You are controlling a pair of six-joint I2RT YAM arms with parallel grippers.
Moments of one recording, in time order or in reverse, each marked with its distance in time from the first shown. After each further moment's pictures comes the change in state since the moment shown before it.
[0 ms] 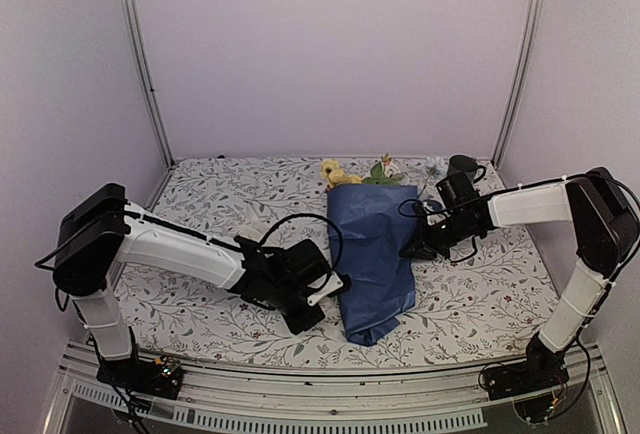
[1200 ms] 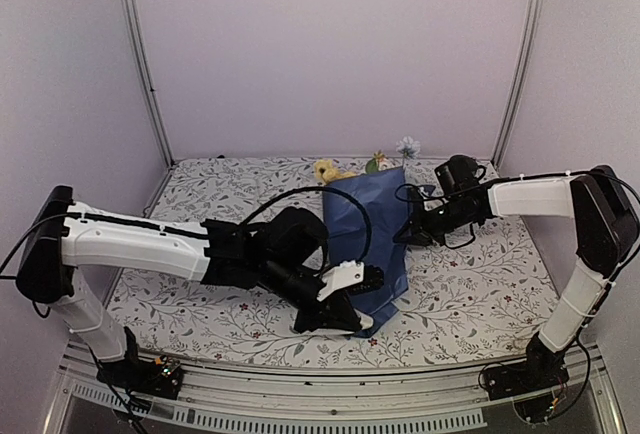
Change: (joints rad) left arm -0.060 -0.198 0.053 0.114 0.468 0.230; right arm 0.003 0.000 0.098 -0.037 -0.054 0.013
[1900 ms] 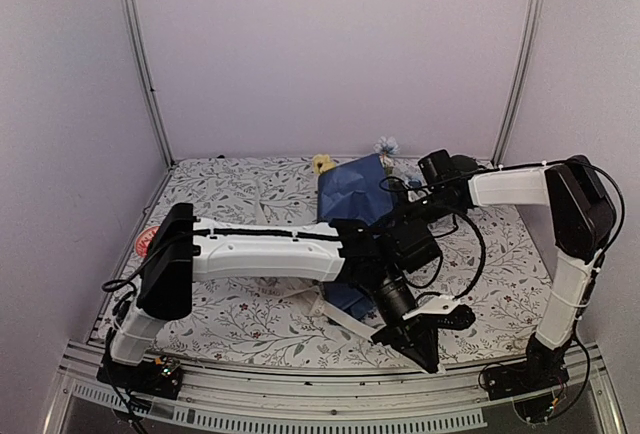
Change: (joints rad) left arm -0.116 0.644 0.872 -0.443 0.554 0.478; right arm 0.023 0.156 0.172 0.009 -0.060 0.074
